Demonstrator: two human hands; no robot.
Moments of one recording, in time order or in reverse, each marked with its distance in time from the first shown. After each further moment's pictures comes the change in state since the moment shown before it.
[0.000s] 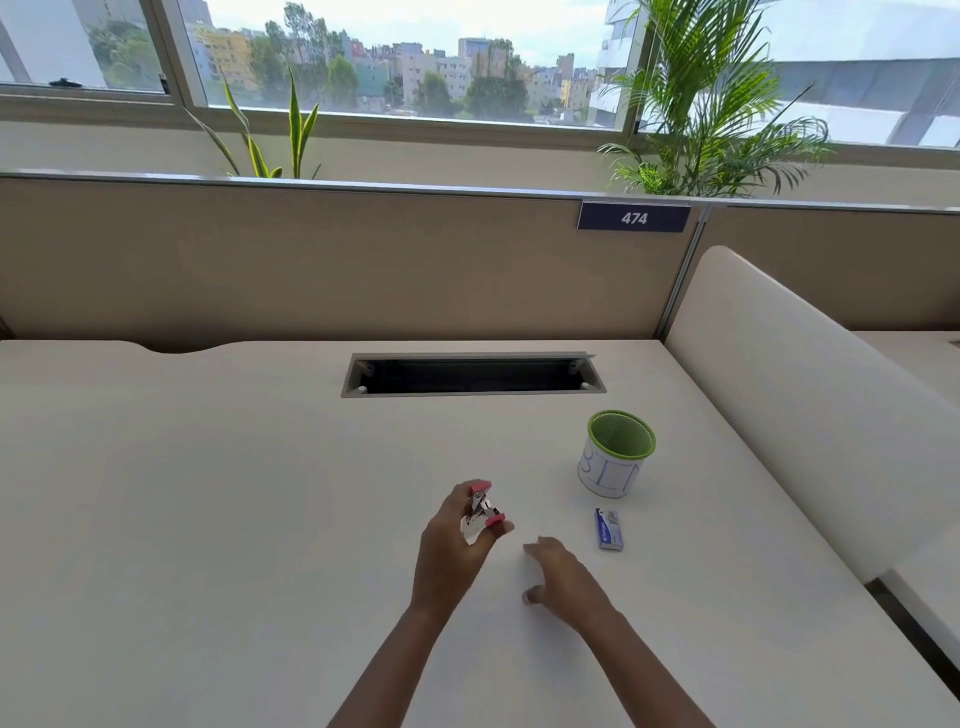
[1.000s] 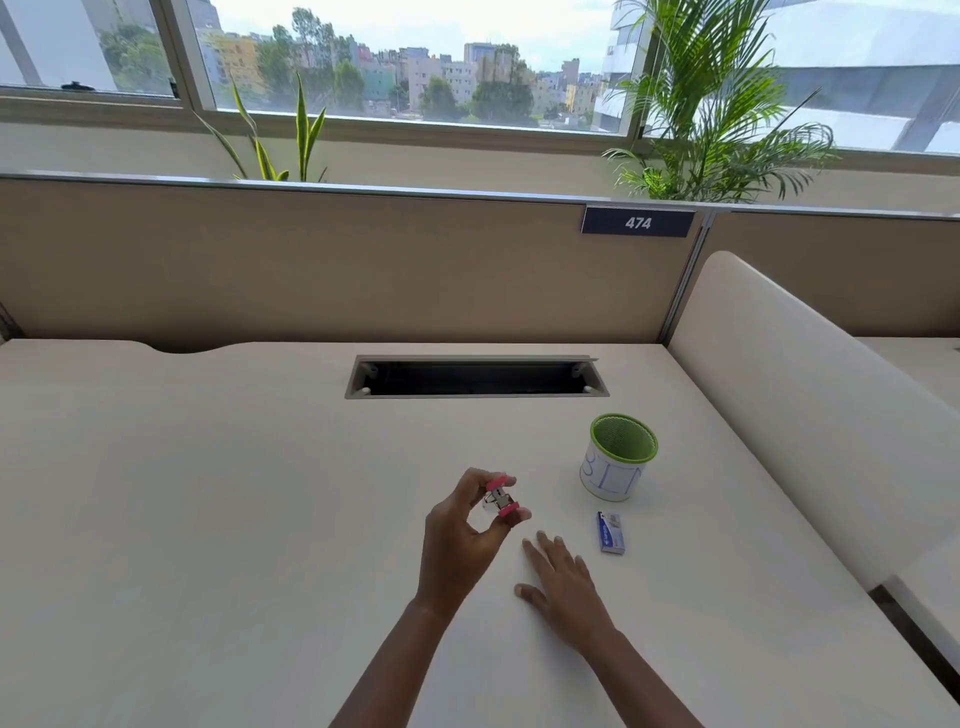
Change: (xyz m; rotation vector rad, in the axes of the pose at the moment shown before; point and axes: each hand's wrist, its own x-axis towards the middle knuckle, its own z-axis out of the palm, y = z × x) left_hand 0.006 0.029 -0.007 -0.137 0.078 0.276; right_hand 0.004 0.020 0.023 -0.195 0.042 -0.044
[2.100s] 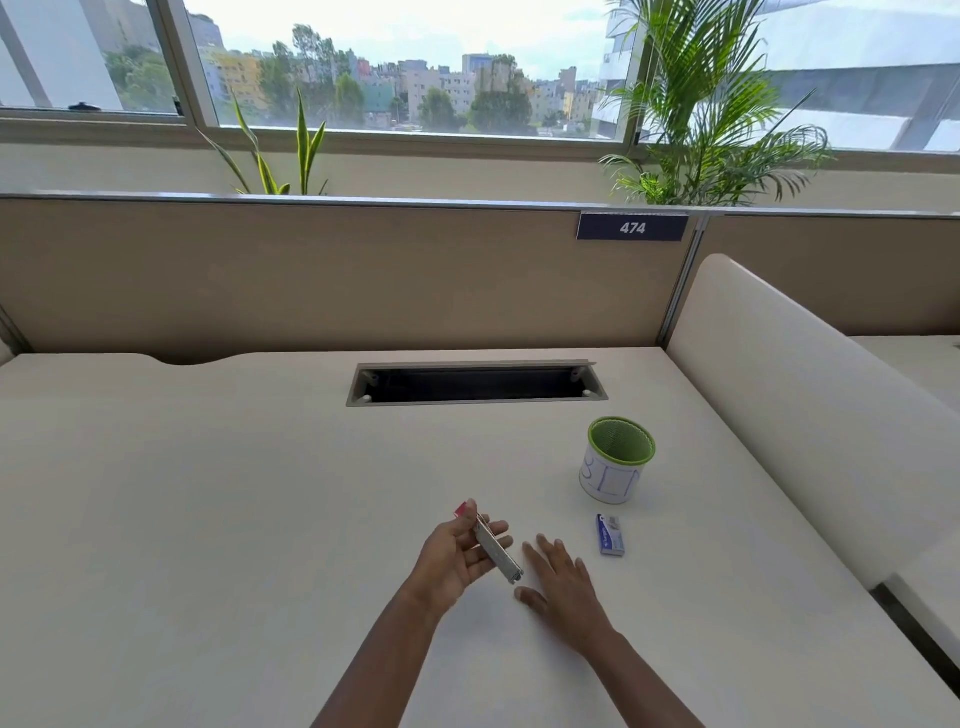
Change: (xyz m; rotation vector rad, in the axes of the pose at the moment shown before) left_hand 0.003 -0.022 -0.003 -0.855 -0.060 -1.254; right_hand 0.005 0.005 0.006 0.026 -0.017 0.009
